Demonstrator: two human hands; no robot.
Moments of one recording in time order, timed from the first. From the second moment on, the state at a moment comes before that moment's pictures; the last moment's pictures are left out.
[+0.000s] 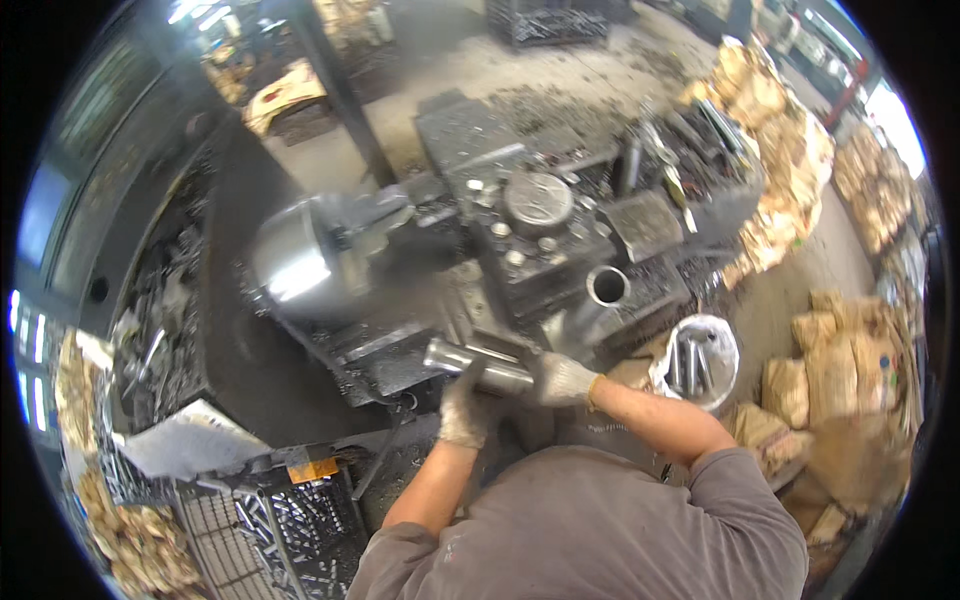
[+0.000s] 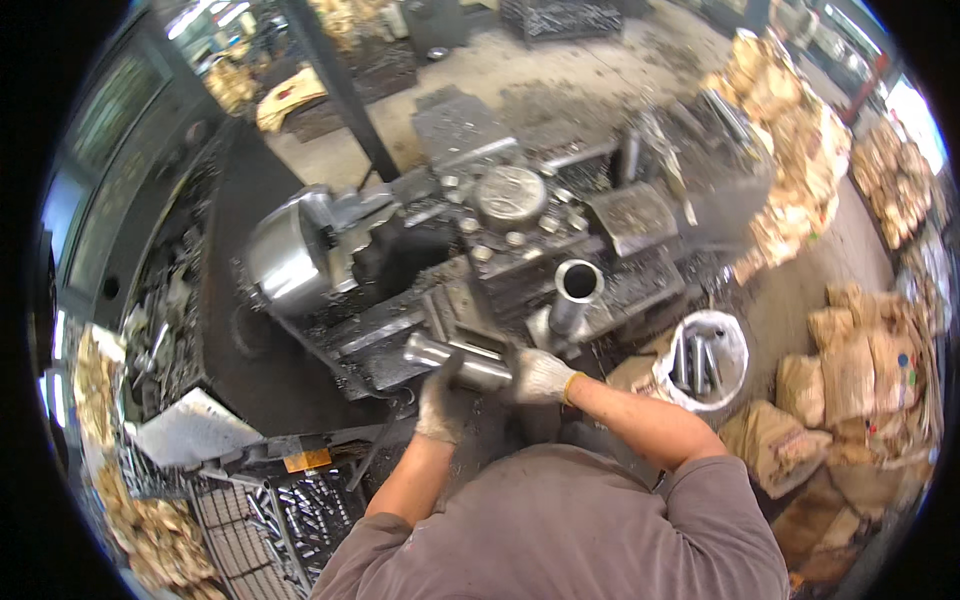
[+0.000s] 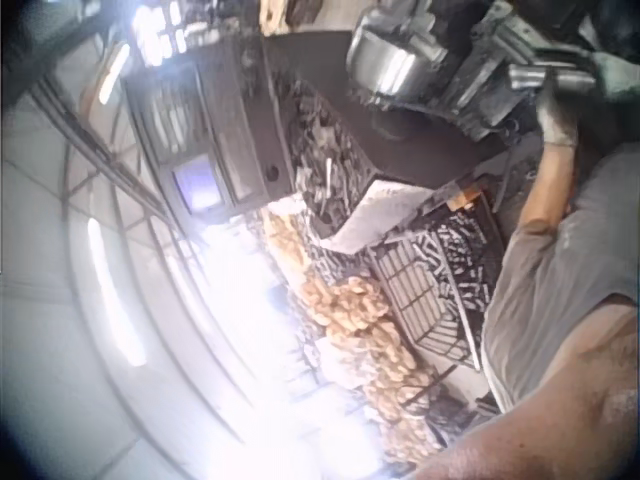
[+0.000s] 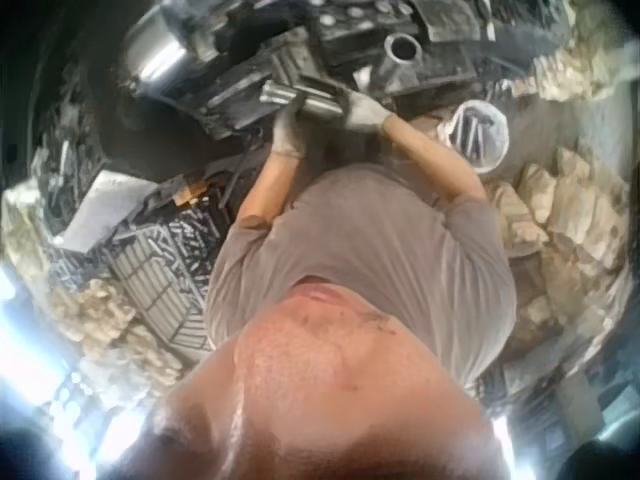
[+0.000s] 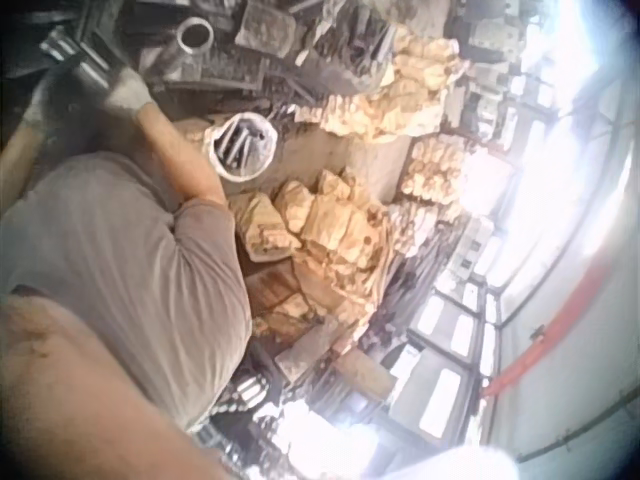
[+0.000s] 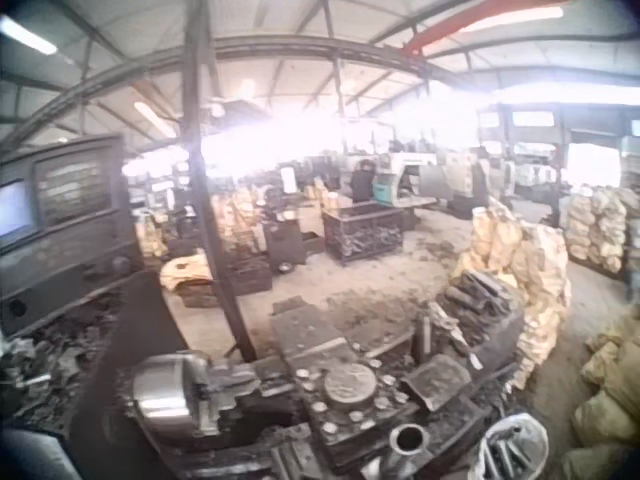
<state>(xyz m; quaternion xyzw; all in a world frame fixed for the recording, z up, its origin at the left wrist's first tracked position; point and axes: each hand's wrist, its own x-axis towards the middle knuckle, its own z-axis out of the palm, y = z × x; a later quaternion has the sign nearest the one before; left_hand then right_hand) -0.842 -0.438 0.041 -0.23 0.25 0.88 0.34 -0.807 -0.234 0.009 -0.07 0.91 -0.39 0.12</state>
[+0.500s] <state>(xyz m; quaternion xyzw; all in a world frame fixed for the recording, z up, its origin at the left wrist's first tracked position) -0.855 -0.496 0.043 -0.08 0.31 0.90 0.31 -0.518 0.072 -0.057 0.57 0.64 -0.48 0.17</state>
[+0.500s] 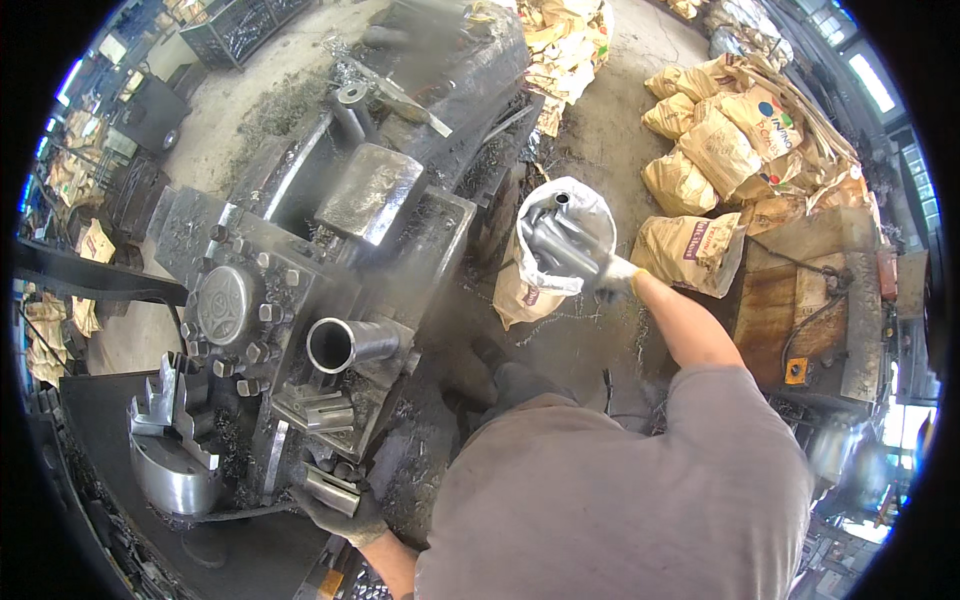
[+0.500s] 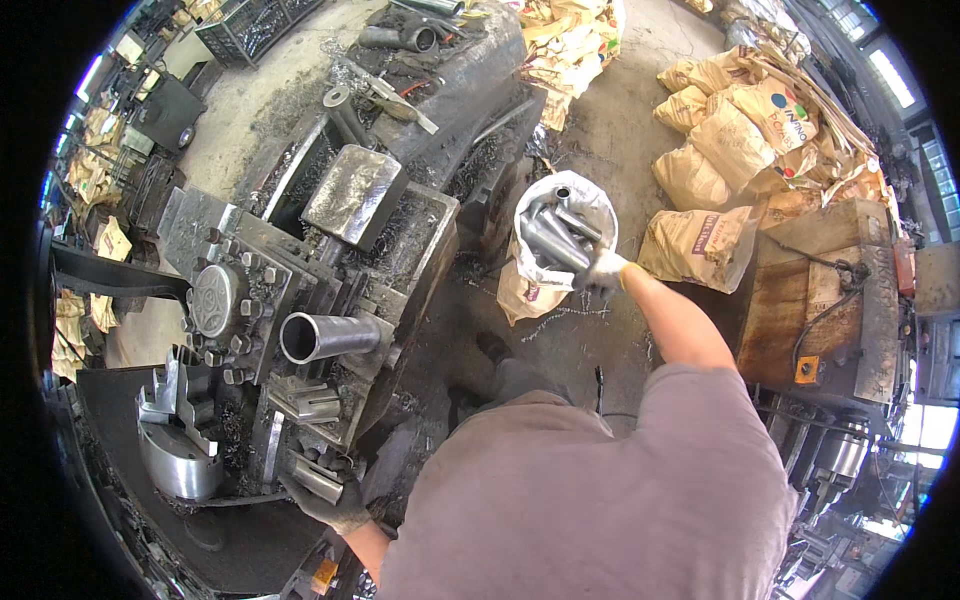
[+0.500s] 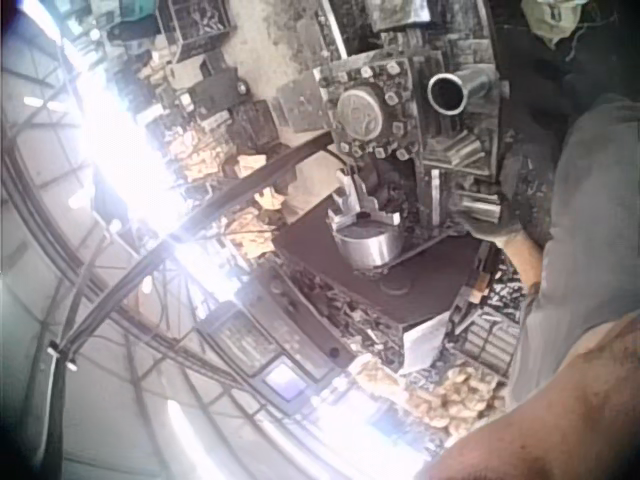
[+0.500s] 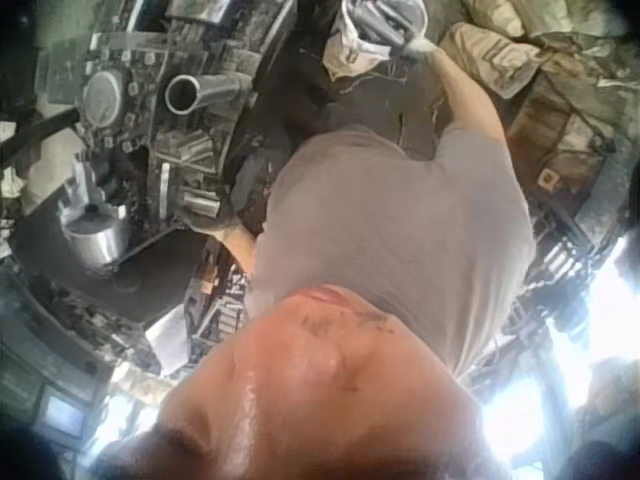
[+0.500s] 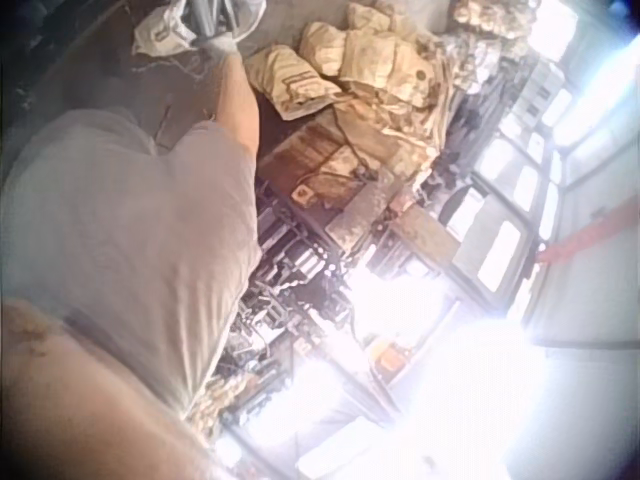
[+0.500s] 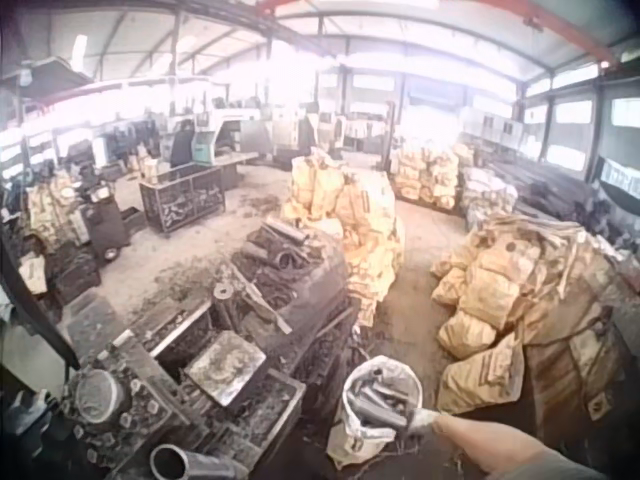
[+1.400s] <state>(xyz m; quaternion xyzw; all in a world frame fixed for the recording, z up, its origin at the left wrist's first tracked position) -0.876 -0.529 0.056 -0.17 0.36 0.89 0.23 -0.875 -0.269 0.064 -0.05 0.93 -0.37 0.01</state>
